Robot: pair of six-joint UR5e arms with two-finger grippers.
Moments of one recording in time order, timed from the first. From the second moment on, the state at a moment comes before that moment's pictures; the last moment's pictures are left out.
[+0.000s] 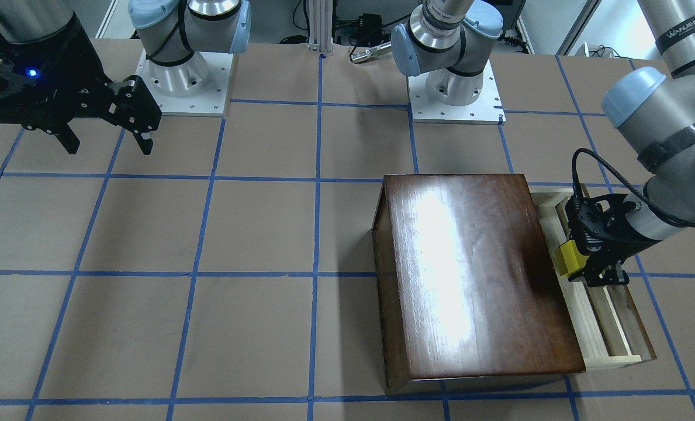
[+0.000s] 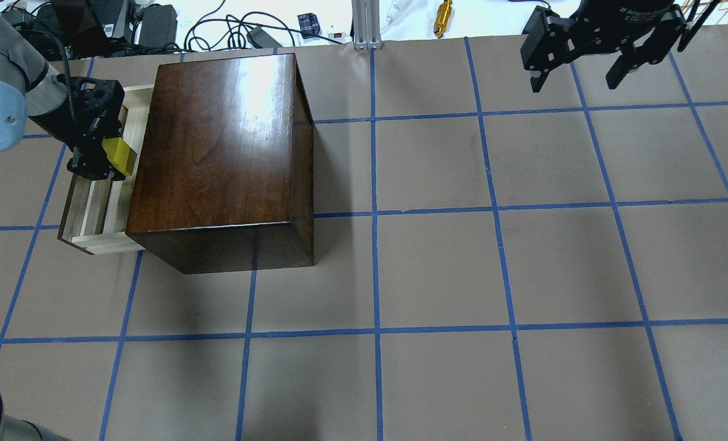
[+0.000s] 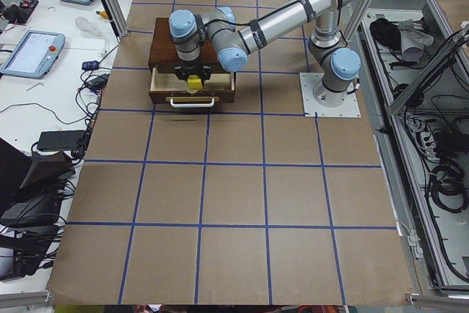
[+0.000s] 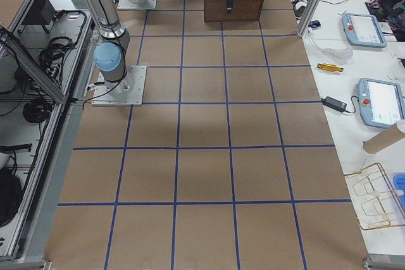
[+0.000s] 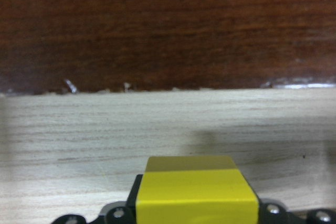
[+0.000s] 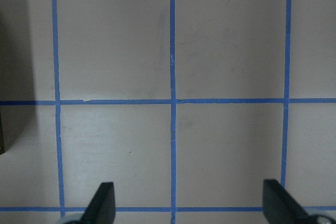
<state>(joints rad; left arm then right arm) -1.20 -1.87 -1.63 -1.26 1.52 1.92 1.54 -1.53 1.41 -1.53 -1.56 -0.04</state>
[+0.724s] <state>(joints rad) -1.20 -1.83 -1.62 -1.31 1.51 1.92 1.54 -1.52 1.41 -1.53 -1.56 -0.04</state>
